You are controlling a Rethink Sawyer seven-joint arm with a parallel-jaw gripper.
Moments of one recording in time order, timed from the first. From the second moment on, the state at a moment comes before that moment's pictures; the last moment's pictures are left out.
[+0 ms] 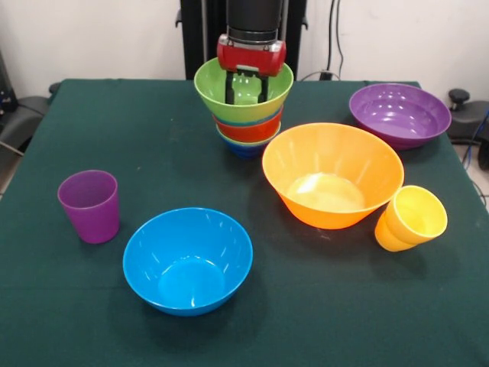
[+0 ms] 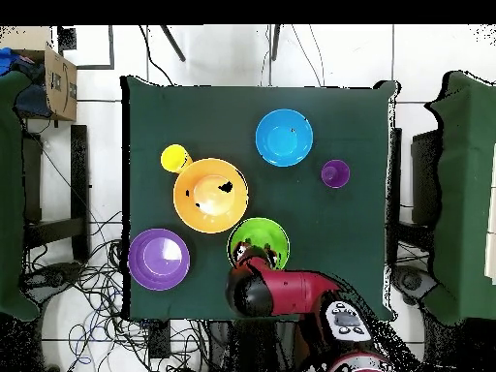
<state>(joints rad) -0.35 -0.64 0.00 2.08 -0.38 -0.09 2.08</state>
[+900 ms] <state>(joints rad) -0.36 -0.64 0.00 2.09 -0.38 -0.11 2.08</state>
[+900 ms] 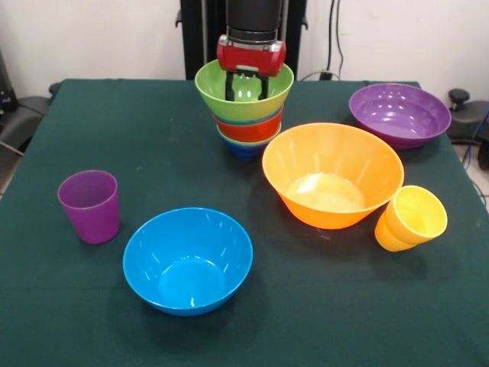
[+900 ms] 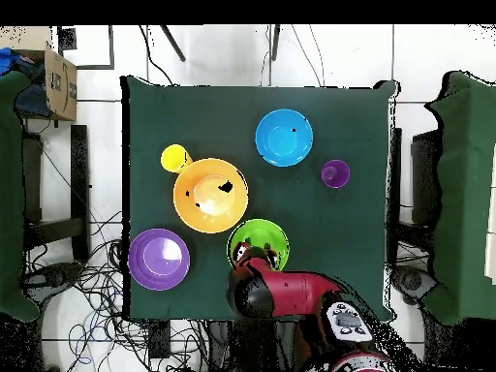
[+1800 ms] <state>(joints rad) -0.42 -0.80 0.08 2.09 -0.37 -0.01 2.08</state>
